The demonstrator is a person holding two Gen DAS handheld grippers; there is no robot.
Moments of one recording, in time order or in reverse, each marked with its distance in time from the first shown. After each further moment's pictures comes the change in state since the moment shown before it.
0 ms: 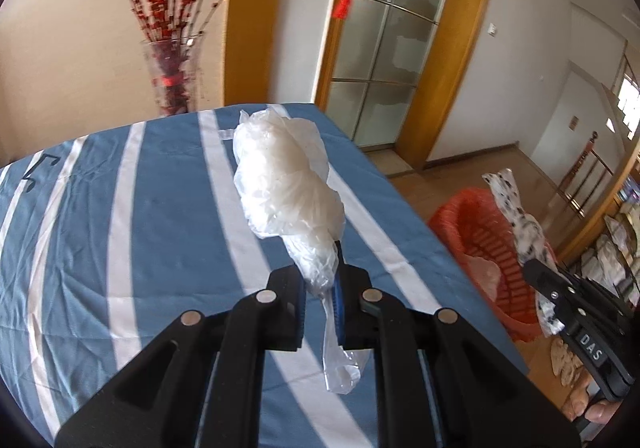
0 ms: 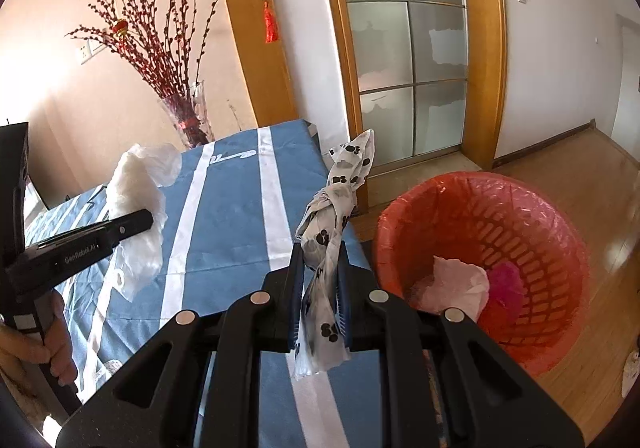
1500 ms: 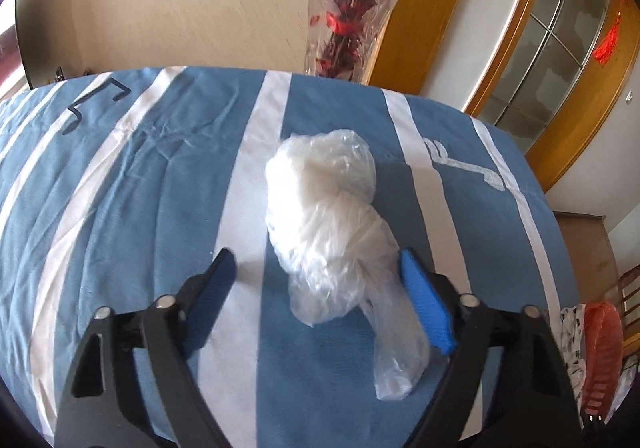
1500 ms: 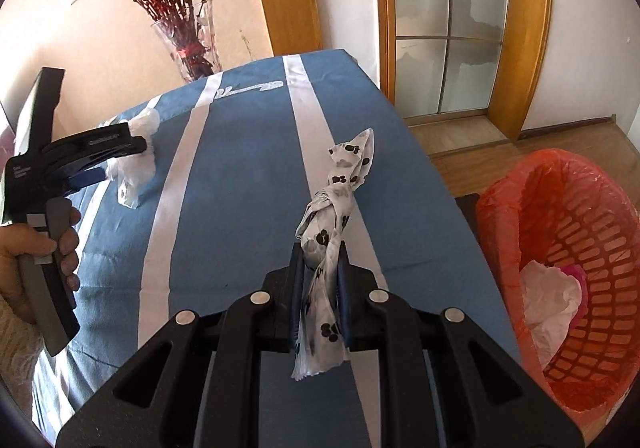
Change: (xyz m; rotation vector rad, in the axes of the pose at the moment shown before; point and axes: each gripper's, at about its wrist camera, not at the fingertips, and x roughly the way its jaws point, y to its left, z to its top) left arm 0.113 0.174 0.044 -0.343 0.084 0.337; right arm 0.124 0.061 0.000 -0.071 0.215 0.016
